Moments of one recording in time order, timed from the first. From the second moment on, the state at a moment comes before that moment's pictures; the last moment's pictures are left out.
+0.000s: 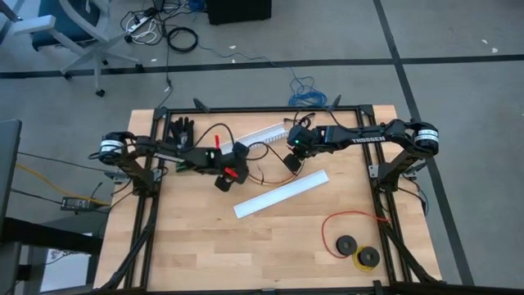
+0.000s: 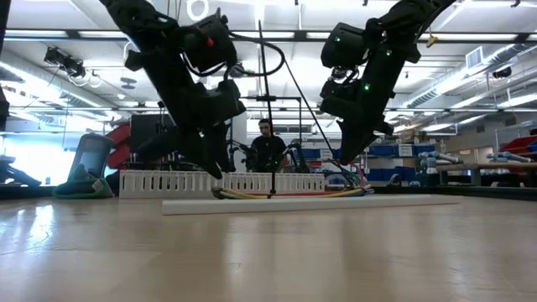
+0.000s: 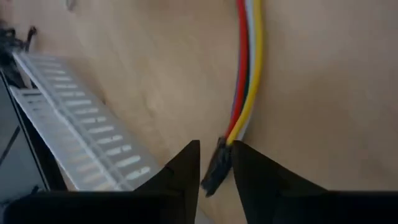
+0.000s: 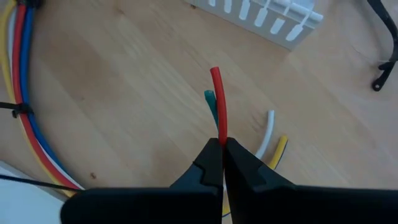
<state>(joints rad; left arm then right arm) 0.10 1.61 0.87 -0.26 -0.28 0.81 -0.26 1.57 0.97 -0.45 0.16 0.41</state>
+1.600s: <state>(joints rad) 0.13 1.80 0.90 -0.13 -0.40 1.03 -0.27 1.57 0.97 -0.44 0.13 0.39</state>
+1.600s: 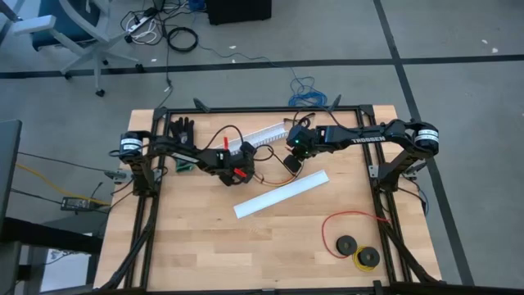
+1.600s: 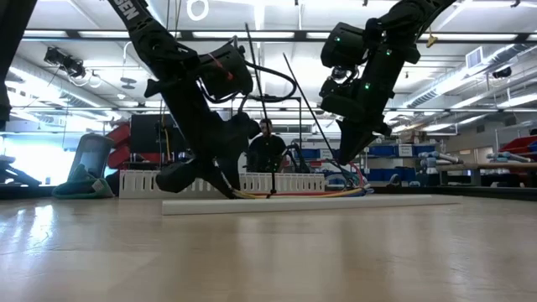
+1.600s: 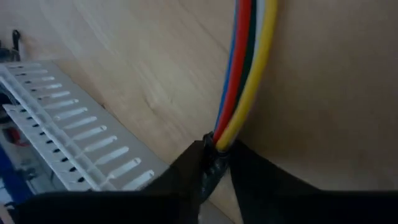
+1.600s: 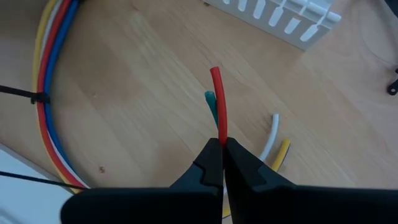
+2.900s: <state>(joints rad) 0.00 1.76 1.24 -0.76 -0.63 0.55 -0.21 1.41 0.98 -0.38 0.21 0.29</state>
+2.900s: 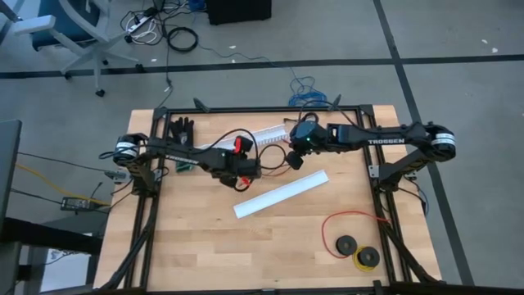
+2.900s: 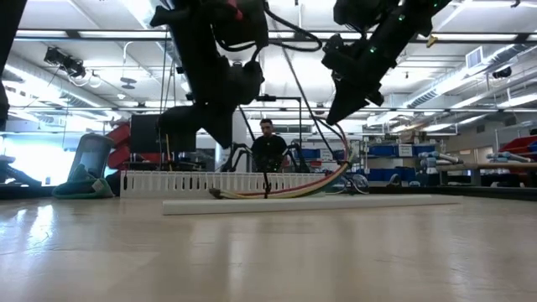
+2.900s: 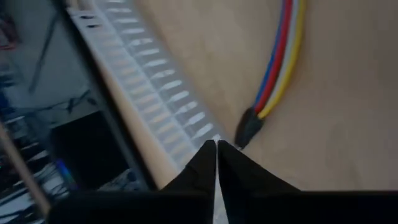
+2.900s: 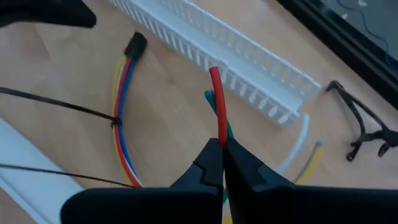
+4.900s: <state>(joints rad) 0.21 1.95 1.24 -0.66 -0.28 0.65 -0.21 1.41 0.95 -0.40 0.18 0.29</state>
